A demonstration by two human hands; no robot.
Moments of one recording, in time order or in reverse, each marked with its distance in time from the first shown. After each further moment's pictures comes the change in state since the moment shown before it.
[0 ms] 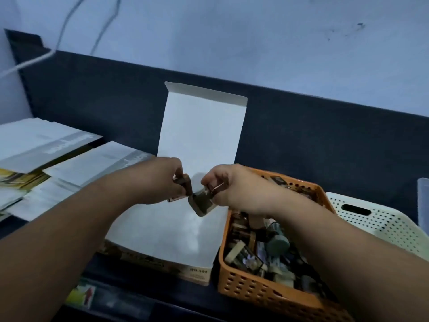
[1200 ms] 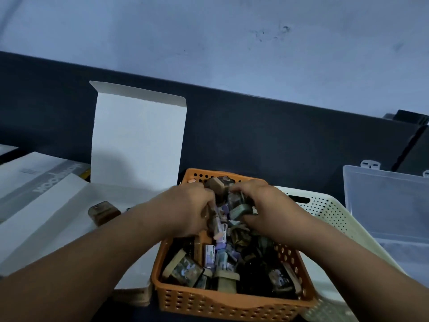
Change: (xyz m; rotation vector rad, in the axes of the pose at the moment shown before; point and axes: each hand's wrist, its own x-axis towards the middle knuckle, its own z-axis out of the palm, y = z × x) left_hand 0.022 0.113 0.062 0.075 -0.085 0.518; right_hand -0.095 0.083 -0.057 -0.441 0.274 0.078
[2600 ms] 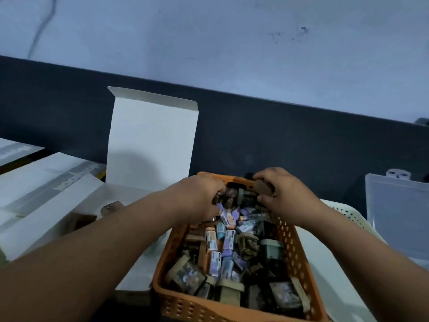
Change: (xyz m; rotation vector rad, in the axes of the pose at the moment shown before) left_hand 0.028 -0.002 -0.007 0.005 0.050 -0.101; right_hand 0.038 0.051 -0.005 -0.029 0.094 0.080
